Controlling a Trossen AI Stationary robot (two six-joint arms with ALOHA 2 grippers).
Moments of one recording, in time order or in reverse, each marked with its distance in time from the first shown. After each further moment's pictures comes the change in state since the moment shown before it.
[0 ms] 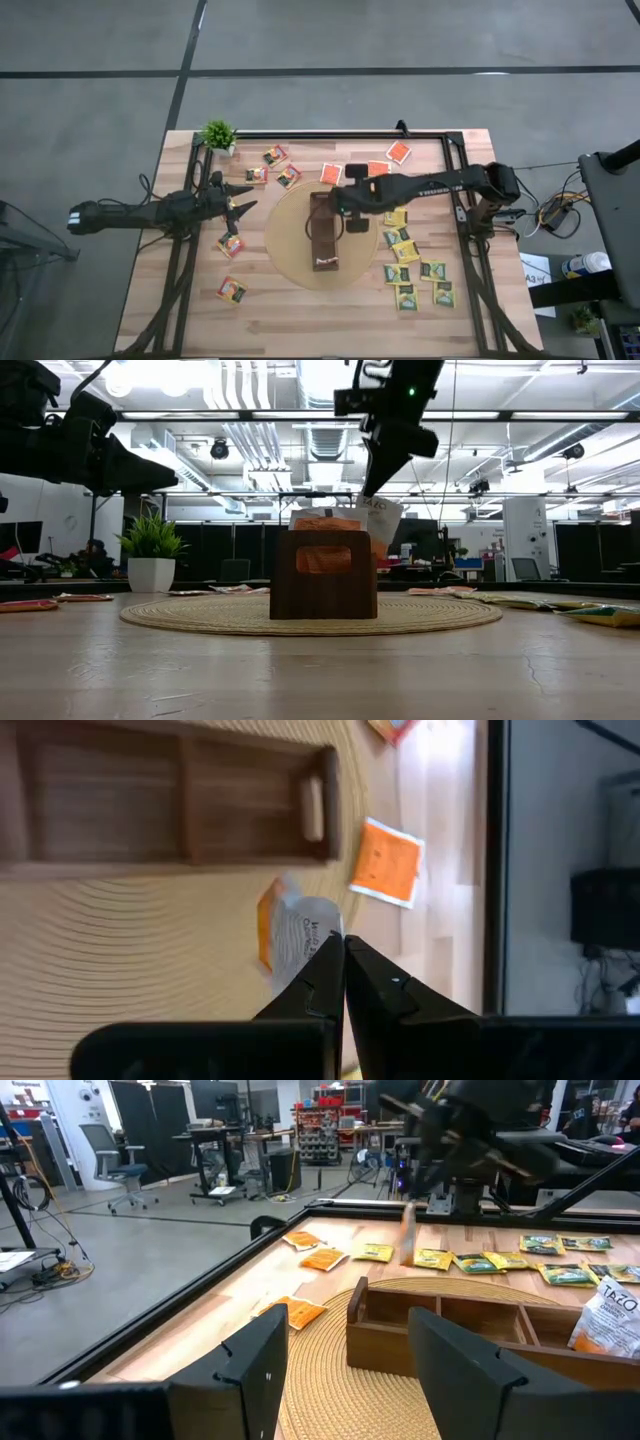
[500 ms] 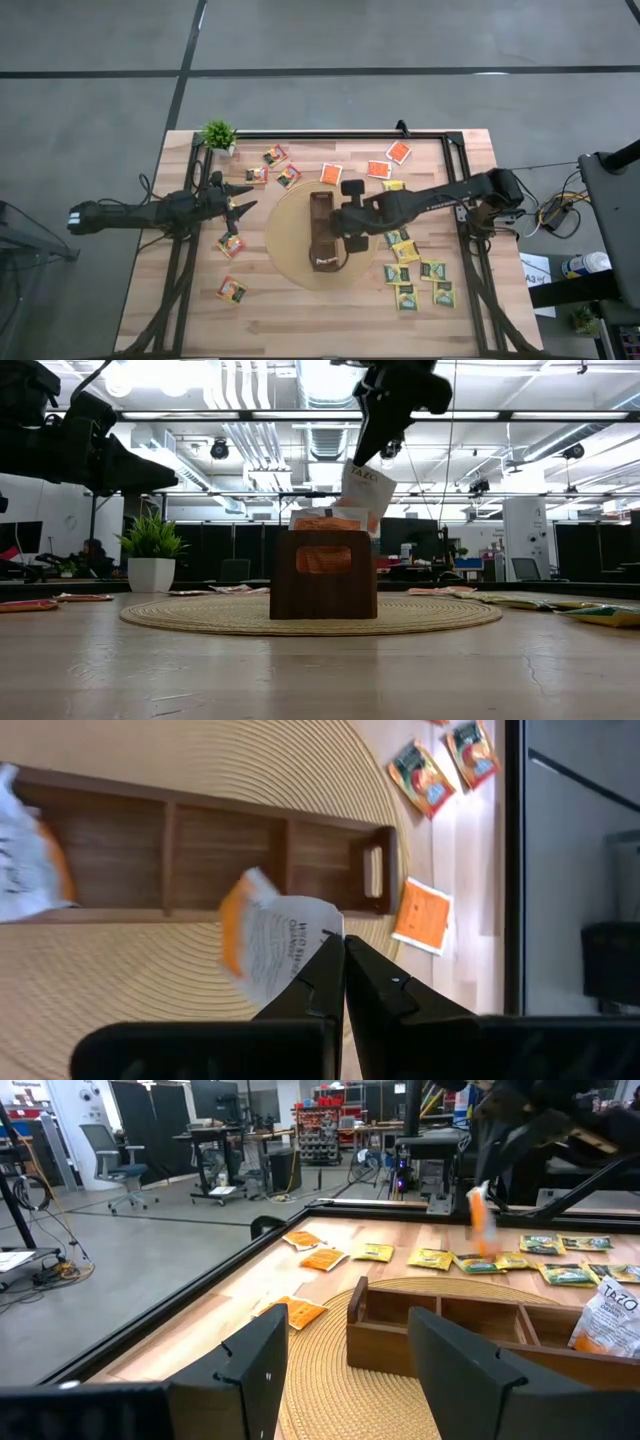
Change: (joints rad) left arm 0.001 0.000 0.000 0.000 0.000 0.000; right arm 0.144 0.000 0.067 -0.009 0.000 0.050
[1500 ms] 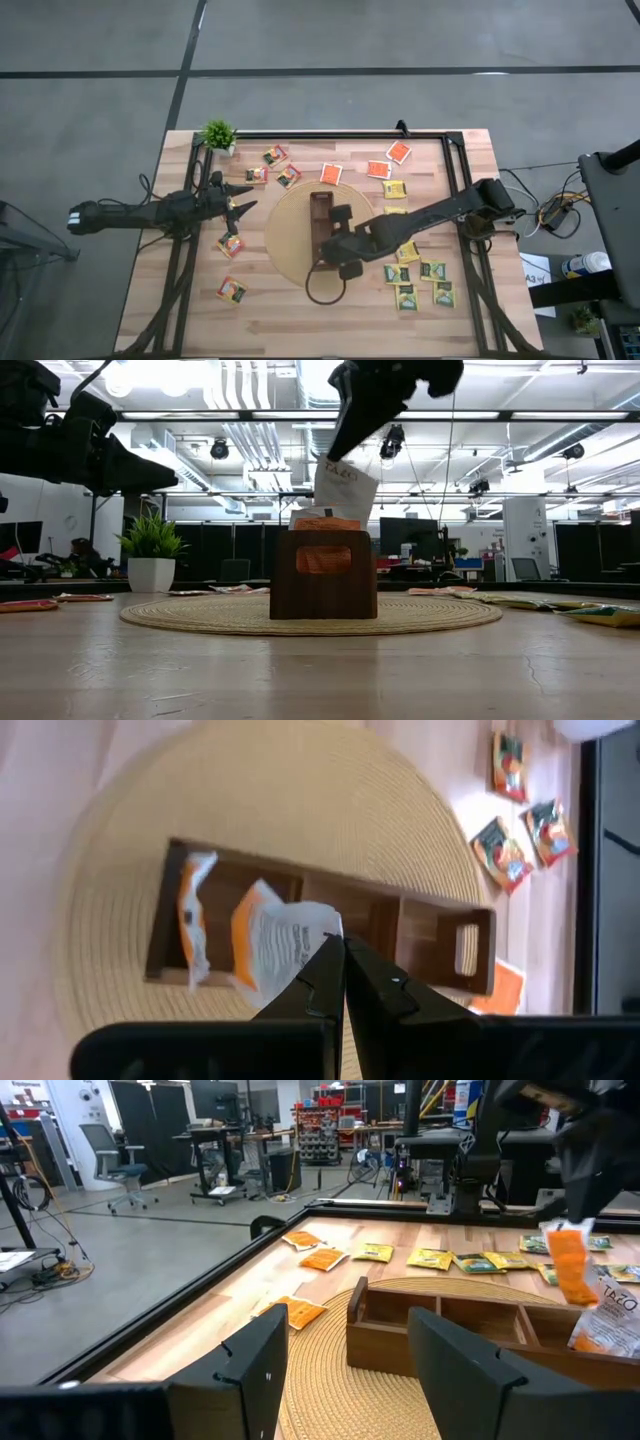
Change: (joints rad) left arm -0.001 0.000 0.000 0.000 0.000 0.000; right arm 0.117 0.103 0.056 0.094 -0.054 -0.002
